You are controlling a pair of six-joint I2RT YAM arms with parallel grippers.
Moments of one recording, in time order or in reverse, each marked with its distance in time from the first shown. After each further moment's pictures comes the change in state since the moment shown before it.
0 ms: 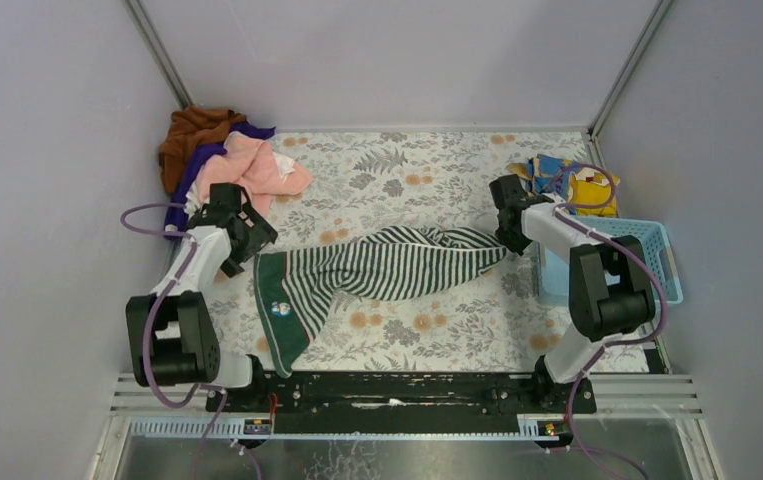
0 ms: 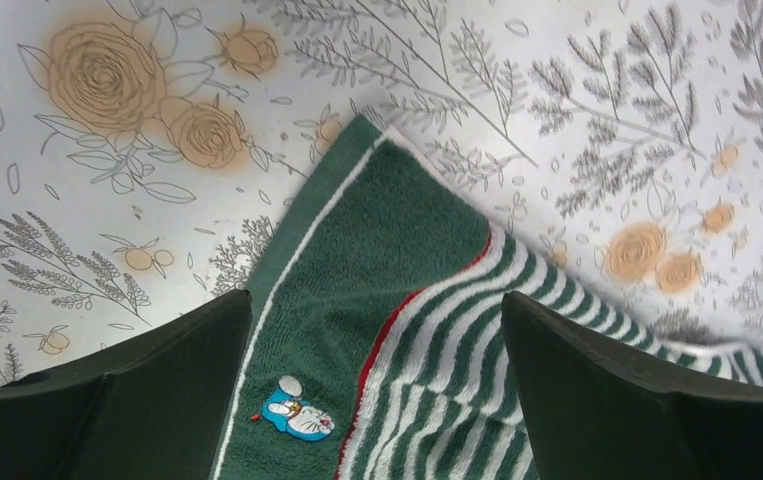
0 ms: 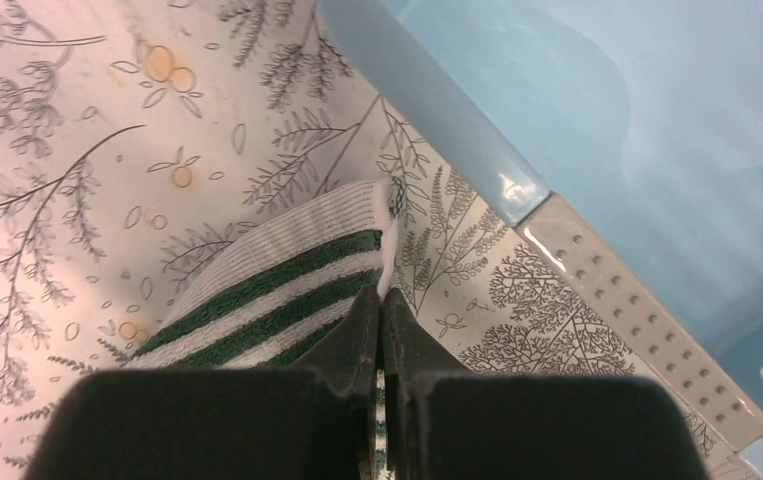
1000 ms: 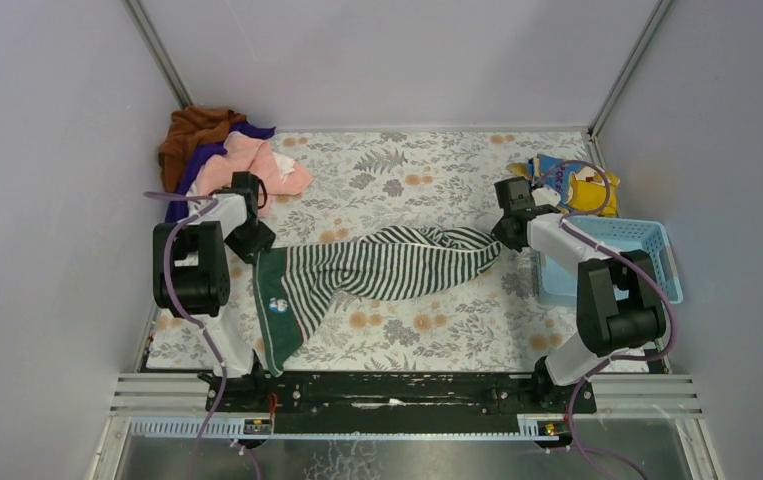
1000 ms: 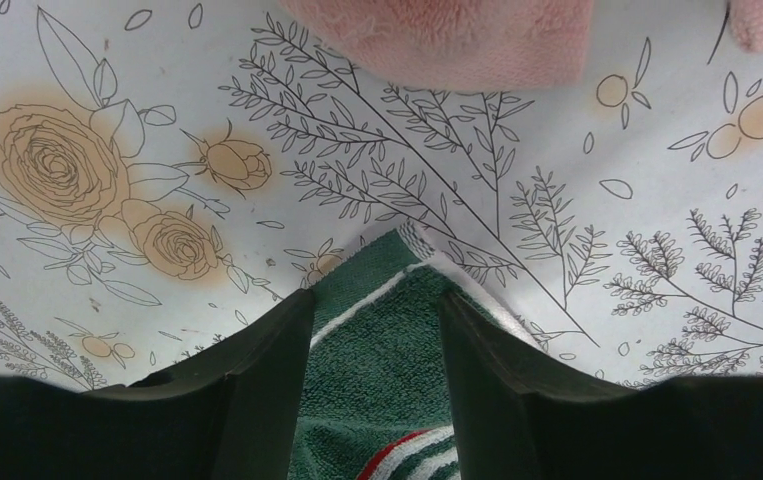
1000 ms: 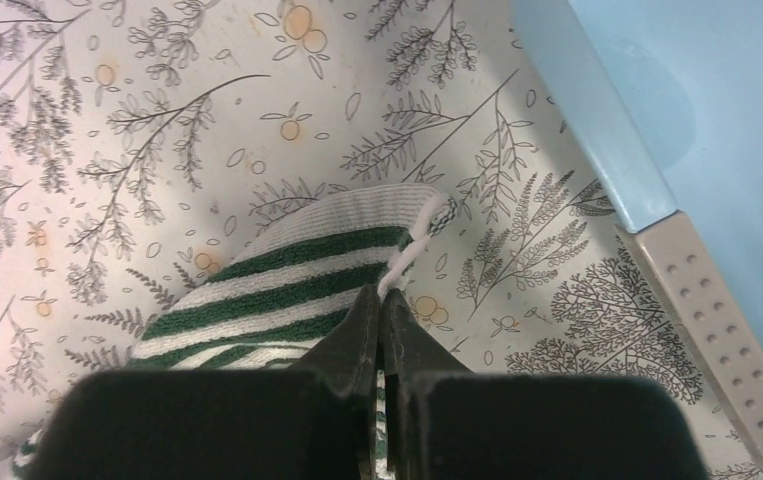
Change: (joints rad) left arm -0.010 0.467 0.254 -0.069 -0.143 -0.115; right arm 0.000 -0.099 -0.097 0.208 -0.116 -0.191
